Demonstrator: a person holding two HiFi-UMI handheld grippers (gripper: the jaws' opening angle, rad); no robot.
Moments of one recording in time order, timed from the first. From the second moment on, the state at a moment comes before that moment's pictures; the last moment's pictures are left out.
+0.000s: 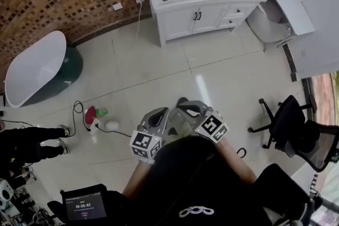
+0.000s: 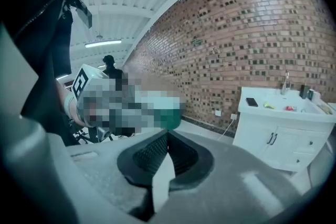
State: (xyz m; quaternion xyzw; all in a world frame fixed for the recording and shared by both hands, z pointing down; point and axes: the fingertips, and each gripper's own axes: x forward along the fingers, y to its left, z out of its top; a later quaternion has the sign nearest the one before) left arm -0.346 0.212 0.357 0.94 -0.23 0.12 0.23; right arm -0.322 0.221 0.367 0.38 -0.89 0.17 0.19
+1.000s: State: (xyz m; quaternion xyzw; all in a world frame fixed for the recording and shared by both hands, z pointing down) left arm -0.176 0.042 0.382 0.94 -0.12 0.19 0.24; right arm -0.110 0.067 0.407 0.52 -0.80 0.28 0.12
